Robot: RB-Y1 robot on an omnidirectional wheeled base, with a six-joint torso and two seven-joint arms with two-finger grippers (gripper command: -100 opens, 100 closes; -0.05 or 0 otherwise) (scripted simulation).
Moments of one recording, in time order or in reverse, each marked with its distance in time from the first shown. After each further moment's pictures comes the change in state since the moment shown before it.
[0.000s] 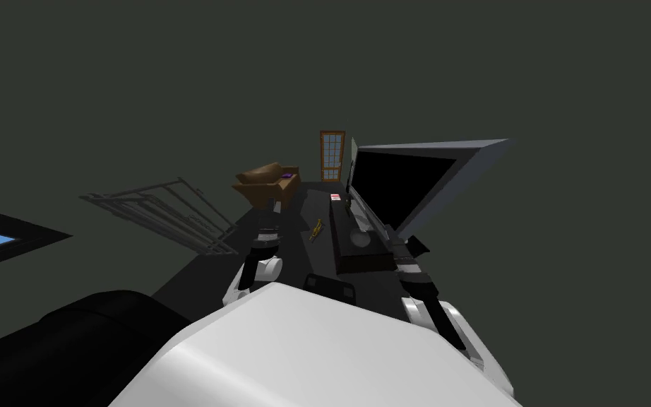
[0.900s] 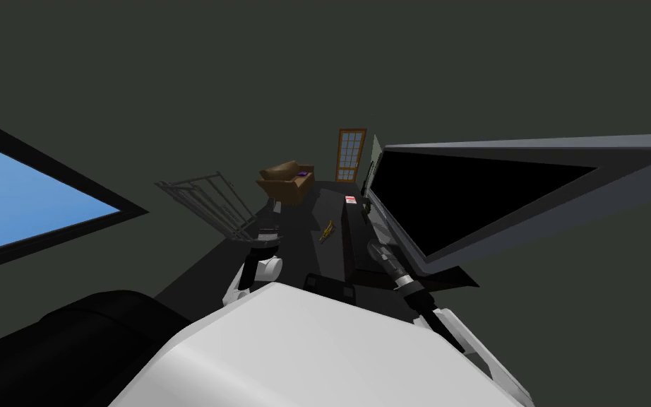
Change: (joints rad) left arm 0.000 0.000 0.000 0.000 0.000 0.000 0.000; right arm 0.004 -0.259 0.129 0.200 0.174 0.067 0.165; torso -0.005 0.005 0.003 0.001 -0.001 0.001
